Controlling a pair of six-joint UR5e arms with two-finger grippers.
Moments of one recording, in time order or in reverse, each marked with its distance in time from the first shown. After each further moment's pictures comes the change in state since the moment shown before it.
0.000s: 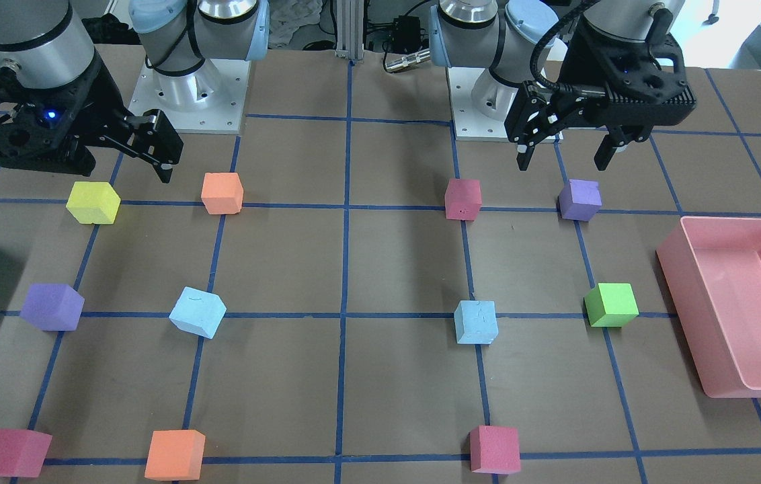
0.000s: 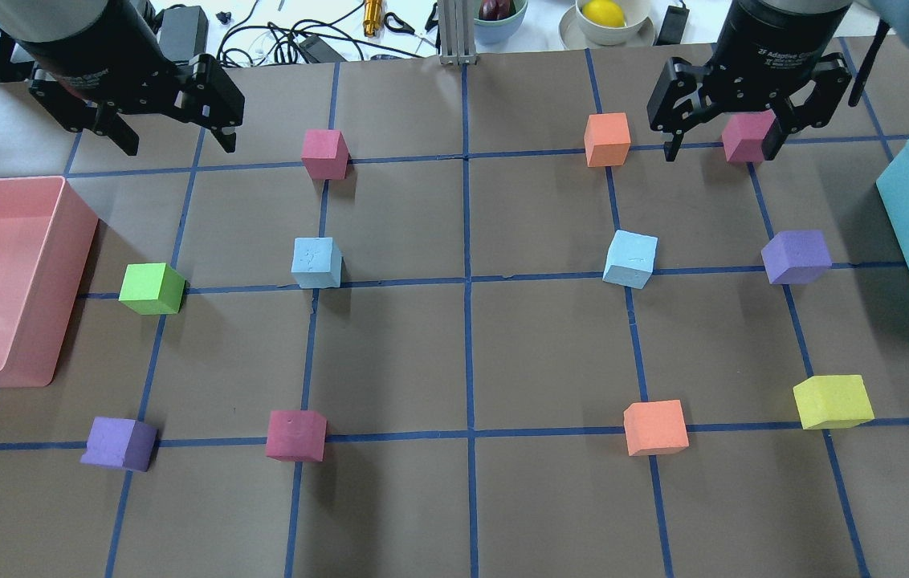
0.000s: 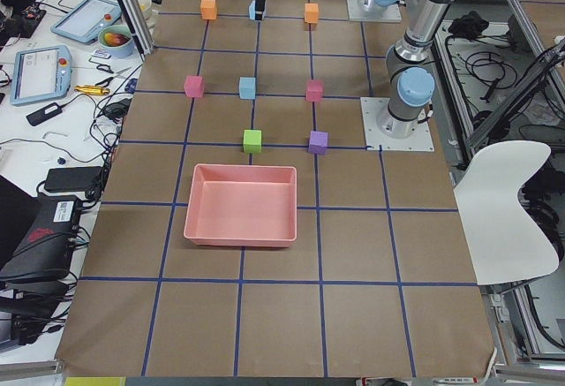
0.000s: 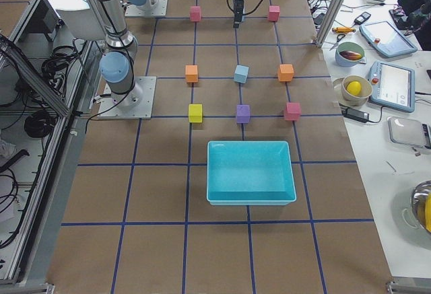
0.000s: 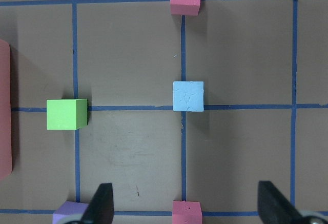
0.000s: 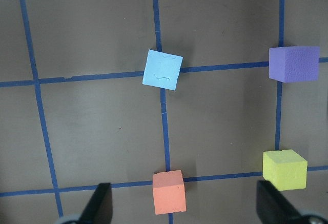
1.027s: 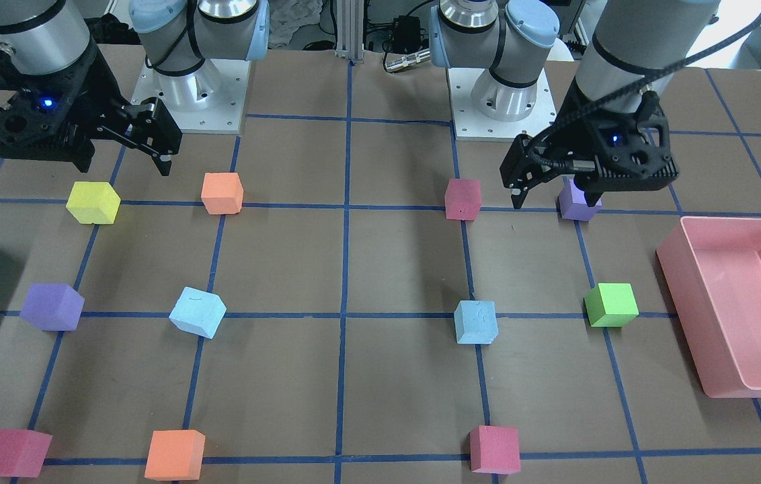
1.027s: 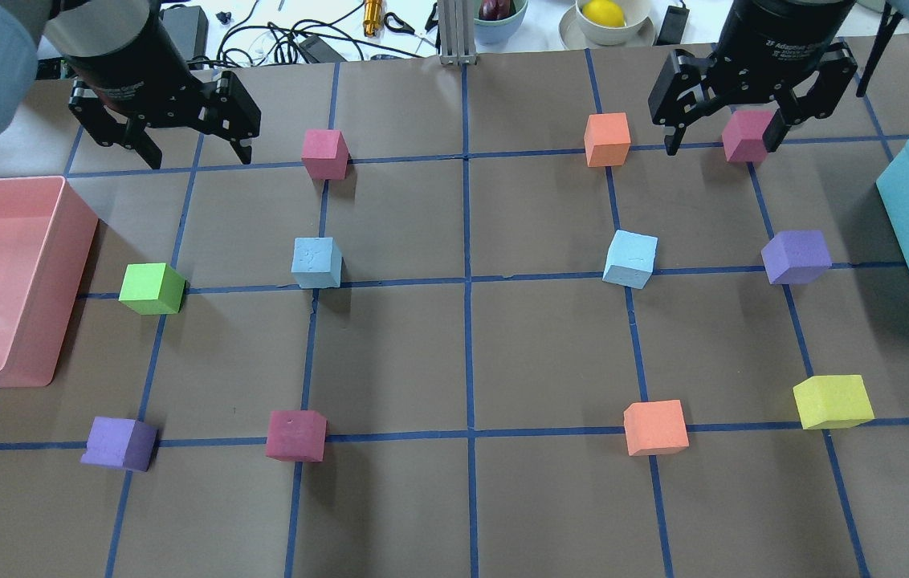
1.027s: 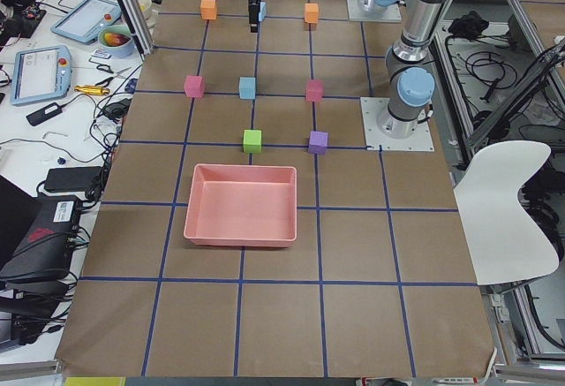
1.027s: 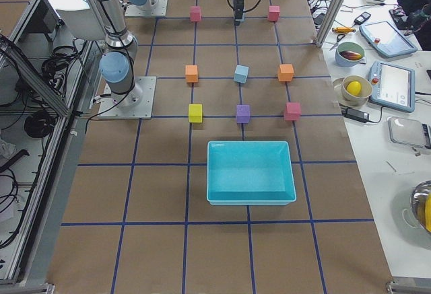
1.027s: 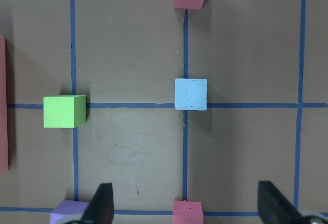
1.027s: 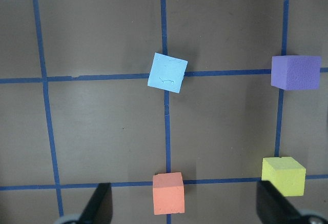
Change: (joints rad) left arm 0.008 -0.103 -0.008 0.027 -0.003 -0.037; right arm -0.001 -0.011 -0.010 -0.001 0.015 -0.071
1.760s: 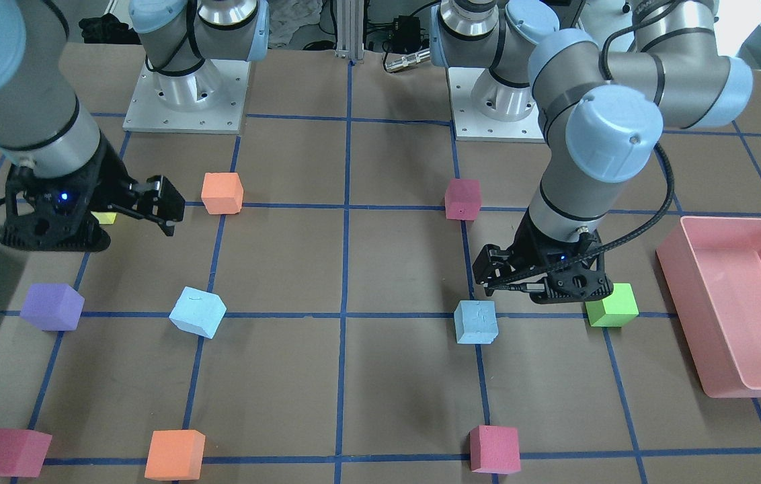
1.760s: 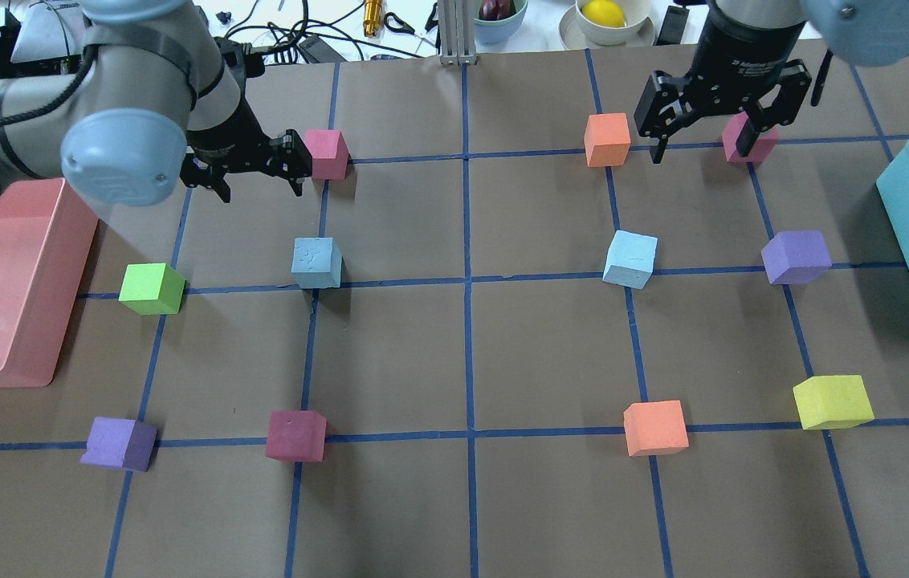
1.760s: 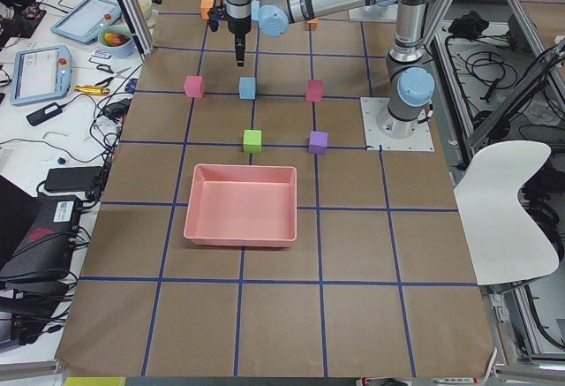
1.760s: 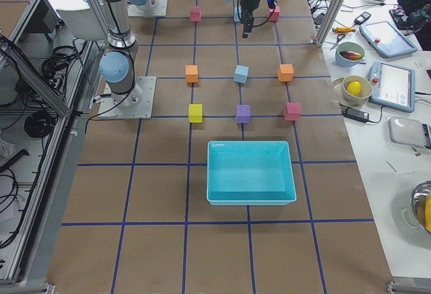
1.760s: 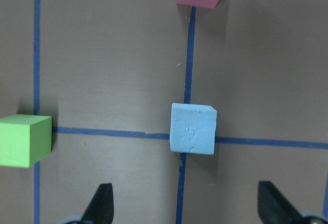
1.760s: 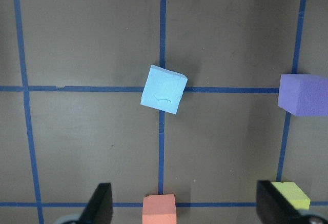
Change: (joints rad) left arm -0.008 -0.158 -0.201 0.386 -0.004 -0.028; right arm -0.013 0.160 0.016 -0.139 -0.013 0.009
